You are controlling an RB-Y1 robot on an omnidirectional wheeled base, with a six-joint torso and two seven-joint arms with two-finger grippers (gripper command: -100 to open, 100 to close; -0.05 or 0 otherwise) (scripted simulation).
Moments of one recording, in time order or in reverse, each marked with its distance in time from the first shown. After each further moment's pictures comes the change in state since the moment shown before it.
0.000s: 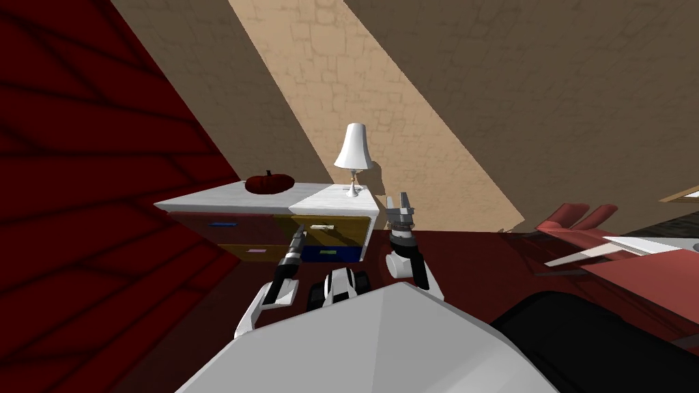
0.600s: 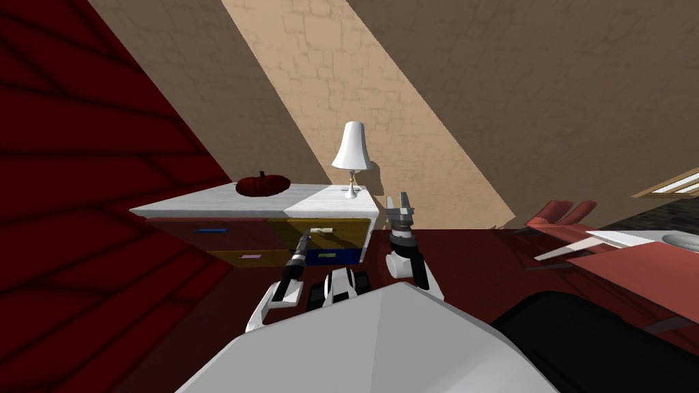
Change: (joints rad) left arm -0.038 -0.018 -0.026 0.141 -0.018 0.011 -0.021; right arm 0.000 0.000 0.000 0.000 0.000 0.000 0.000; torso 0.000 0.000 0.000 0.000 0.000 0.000
